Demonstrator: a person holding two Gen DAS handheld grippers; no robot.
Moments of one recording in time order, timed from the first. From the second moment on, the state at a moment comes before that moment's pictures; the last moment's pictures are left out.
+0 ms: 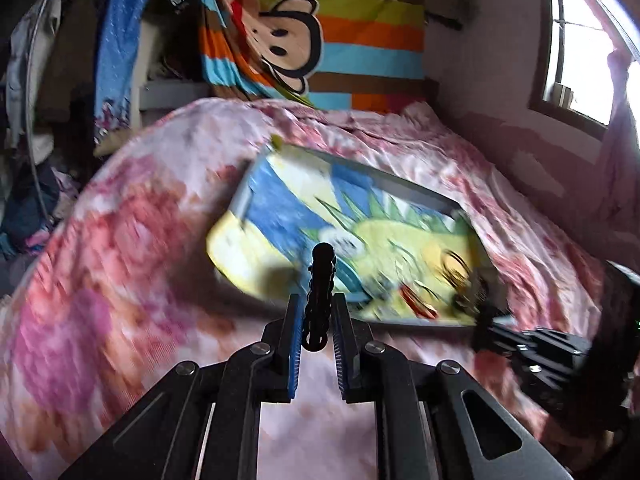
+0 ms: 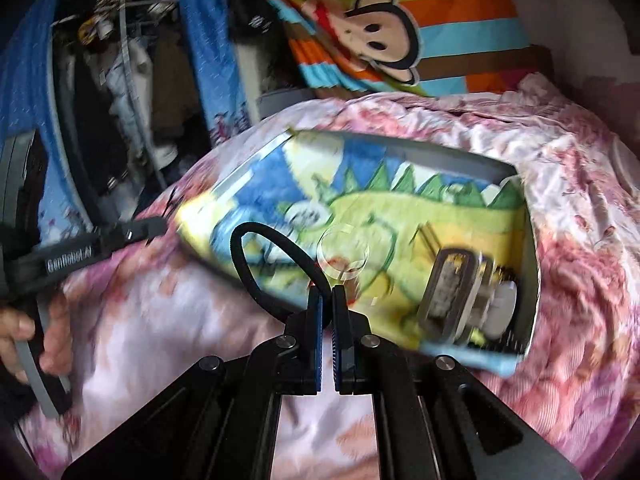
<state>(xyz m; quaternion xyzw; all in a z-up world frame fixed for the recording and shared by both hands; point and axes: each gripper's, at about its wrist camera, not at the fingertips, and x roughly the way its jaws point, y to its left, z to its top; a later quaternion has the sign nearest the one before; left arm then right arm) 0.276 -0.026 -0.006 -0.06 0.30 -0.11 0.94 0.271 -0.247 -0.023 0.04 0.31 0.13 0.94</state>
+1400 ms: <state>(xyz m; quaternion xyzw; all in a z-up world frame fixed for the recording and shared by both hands) 0.331 -0.031 -0.025 -0.03 0.35 -0.07 0.93 0.310 -0.254 -0.049 0.07 0.33 0.06 0.94</state>
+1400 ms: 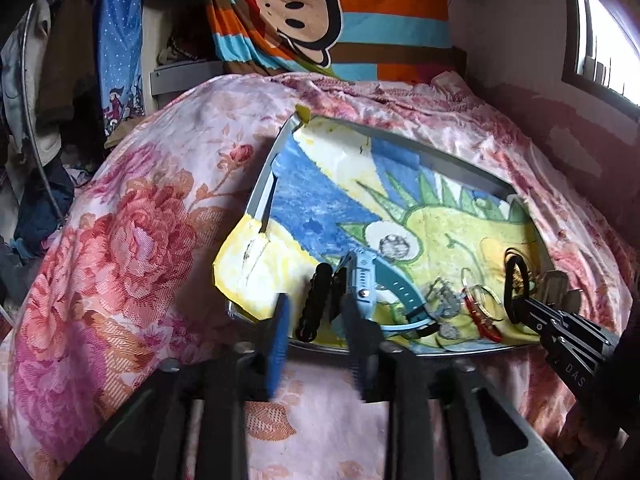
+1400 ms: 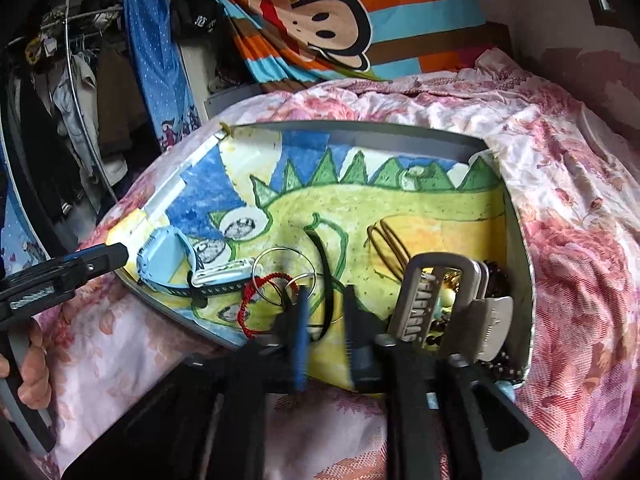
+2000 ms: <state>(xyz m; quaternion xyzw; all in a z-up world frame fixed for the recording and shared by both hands) 0.279 -0.018 0.016 -0.08 0.26 -0.06 0.96 0.244 -0.263 0.016 0.06 0.20 0.04 0.98</state>
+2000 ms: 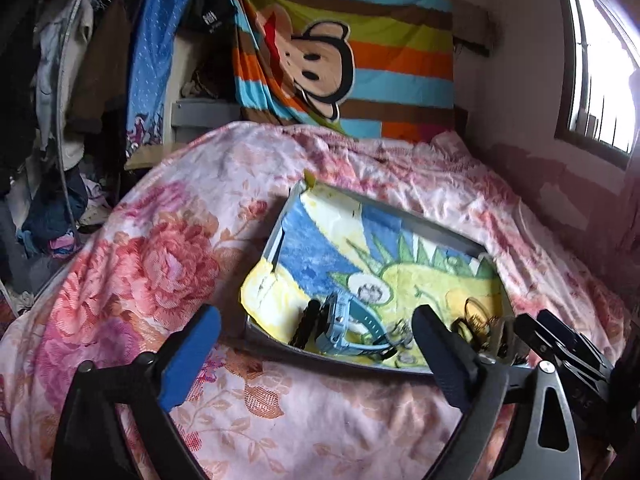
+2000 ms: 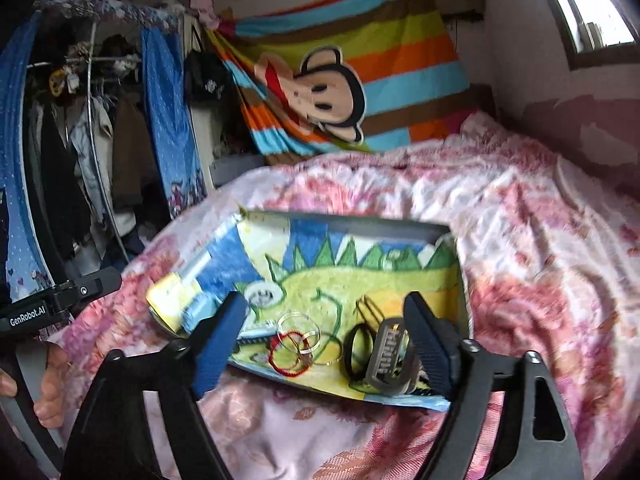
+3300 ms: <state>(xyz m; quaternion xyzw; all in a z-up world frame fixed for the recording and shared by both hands) 0.074 0.014 0.050 -0.07 0.13 -0.02 0.99 0.028 -0.245 0.077 0.02 0.10 0.03 0.99</state>
